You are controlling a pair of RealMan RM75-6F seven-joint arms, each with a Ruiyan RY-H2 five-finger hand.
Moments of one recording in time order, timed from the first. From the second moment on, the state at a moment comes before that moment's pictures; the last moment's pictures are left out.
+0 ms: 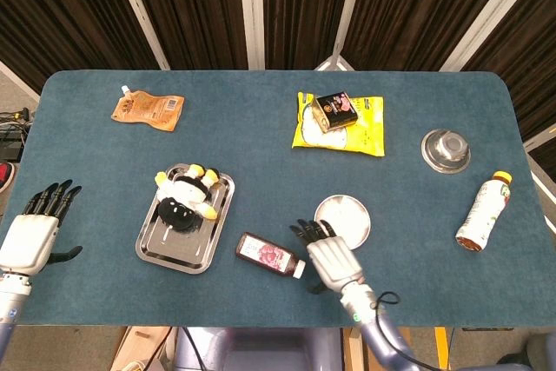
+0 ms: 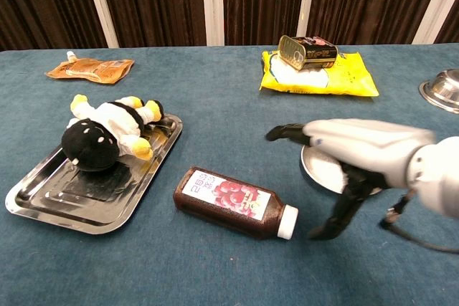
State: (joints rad) left arm -0.27 -1.17 0.05 -1.54 1.41 1.43 0.10; right arm 0.58 -1.59 0.15 -2.10 -0.82 1.17 -0.89
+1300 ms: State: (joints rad) left arm -0.21 -1.17 -0.04 -1.52 1.40 1.43 0.03; right arm 0.75 -2.10 0.29 -1.76 -0.64 1.48 -0.97
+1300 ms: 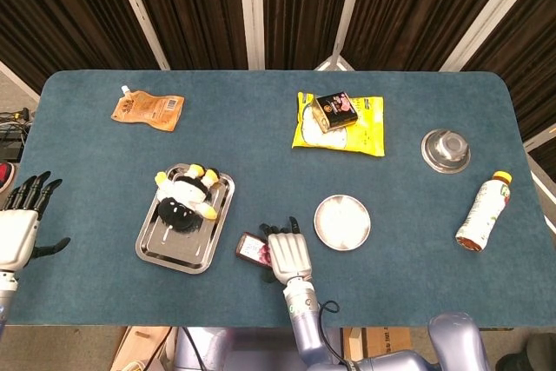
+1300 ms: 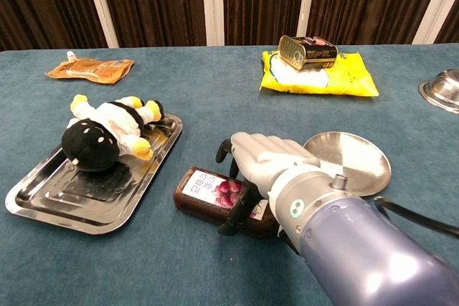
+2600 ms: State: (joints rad) left arm -0.18 -1.19 -0.09 -1.51 1.40 1.46 0.02; right arm 0.66 -1.90 0.35 -1.81 -0.74 1.45 -0.86
